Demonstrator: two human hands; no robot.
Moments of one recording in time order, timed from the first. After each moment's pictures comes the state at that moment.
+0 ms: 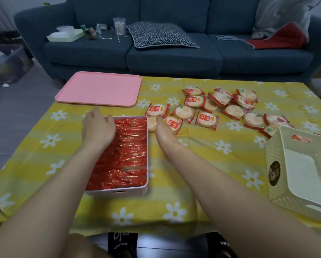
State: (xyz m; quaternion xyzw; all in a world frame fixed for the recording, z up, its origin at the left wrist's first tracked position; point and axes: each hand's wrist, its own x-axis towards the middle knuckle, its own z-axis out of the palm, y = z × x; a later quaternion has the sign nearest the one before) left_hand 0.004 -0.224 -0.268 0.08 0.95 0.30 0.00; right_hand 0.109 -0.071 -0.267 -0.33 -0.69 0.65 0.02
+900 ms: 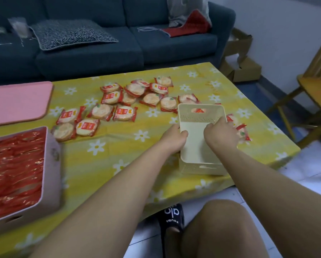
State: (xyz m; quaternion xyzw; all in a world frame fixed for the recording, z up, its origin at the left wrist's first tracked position) left_hand 0.288 0.087 -0.268 0.32 0.77 0.37 0.41; right_hand 0.396 0.198 -0.287 -0.64 -0.75 0.14 0.09
